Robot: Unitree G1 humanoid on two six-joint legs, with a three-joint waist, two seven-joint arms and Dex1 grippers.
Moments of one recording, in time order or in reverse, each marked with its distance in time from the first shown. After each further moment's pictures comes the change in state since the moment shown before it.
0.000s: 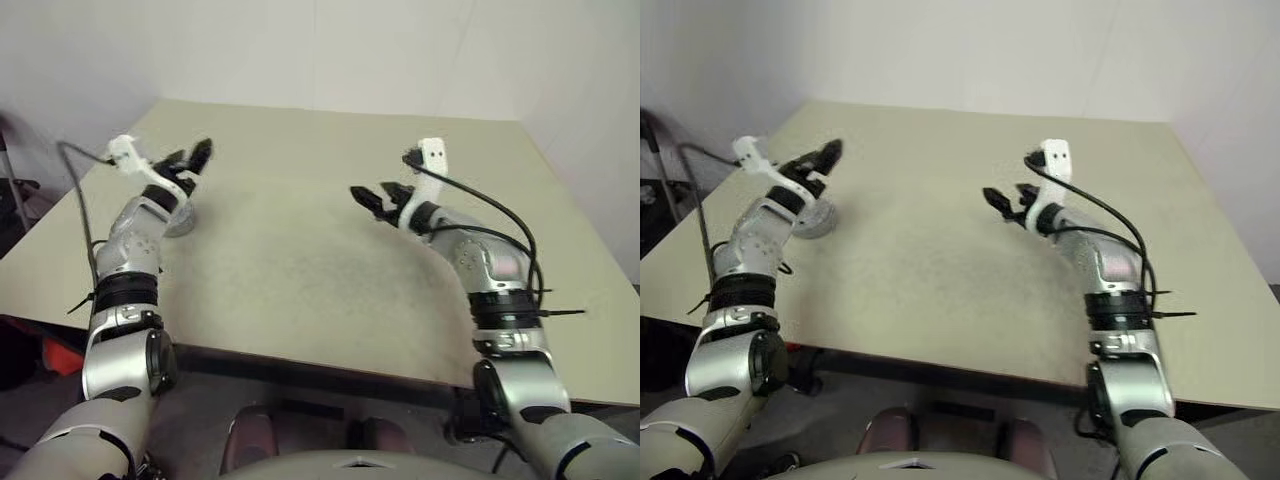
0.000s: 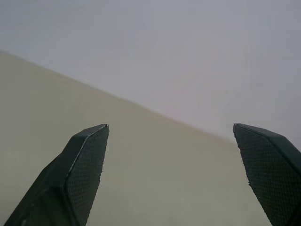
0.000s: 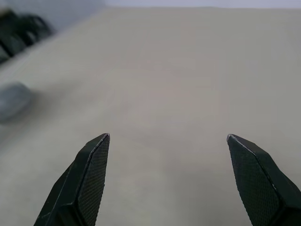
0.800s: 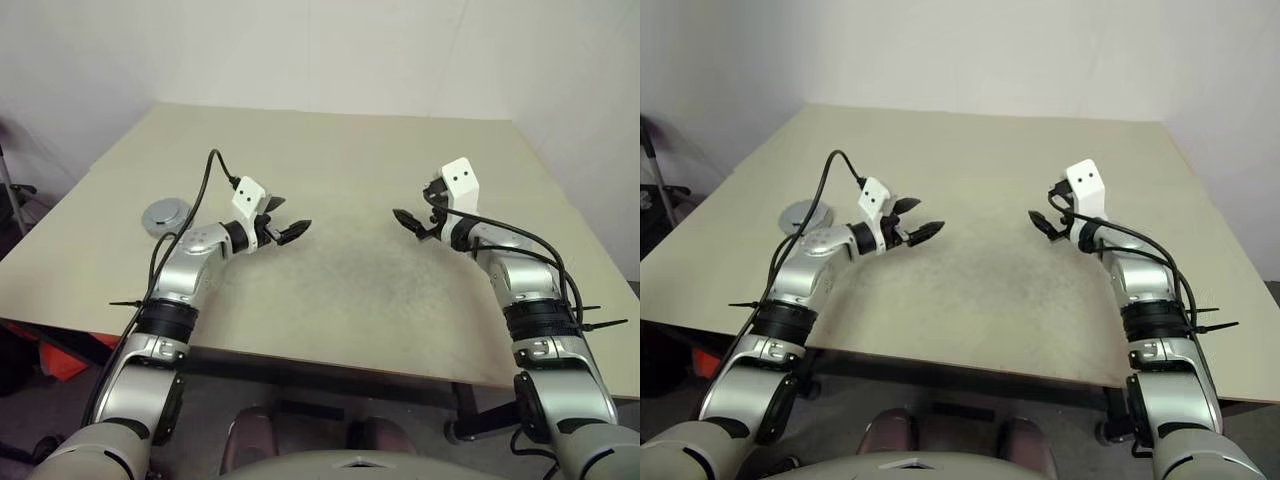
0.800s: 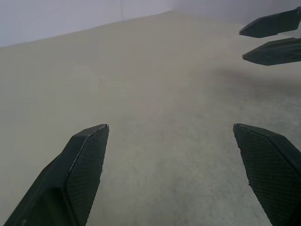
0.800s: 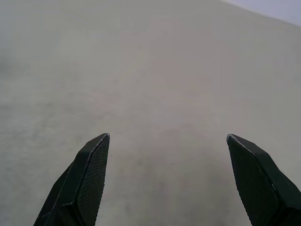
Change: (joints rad) left arm 0.128 -0.041 -0.324 -0.190 0.276 -0.045 -0.147; right arm 0.019 -0.095 0.005 0.221 -0.208 -0.255 0.062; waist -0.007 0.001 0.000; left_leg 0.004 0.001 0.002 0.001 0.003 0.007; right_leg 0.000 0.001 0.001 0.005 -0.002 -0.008
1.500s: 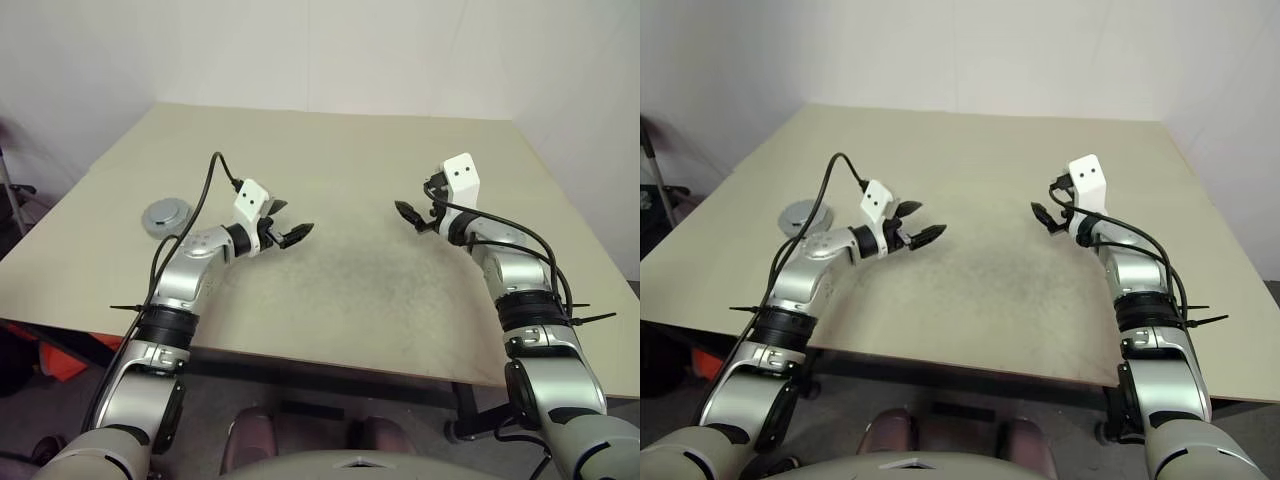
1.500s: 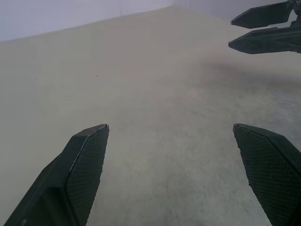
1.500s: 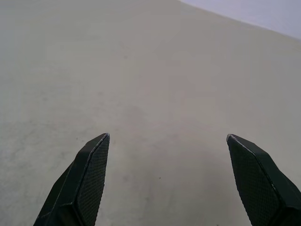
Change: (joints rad) left arm 0.026 -0.007 0.001 -0.062 0.012 0.057 0.026; right arm -0.042 0.028 -0.015 0.096 -0.020 -0.090 -0.024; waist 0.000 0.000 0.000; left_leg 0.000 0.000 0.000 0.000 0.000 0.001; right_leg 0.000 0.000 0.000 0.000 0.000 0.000
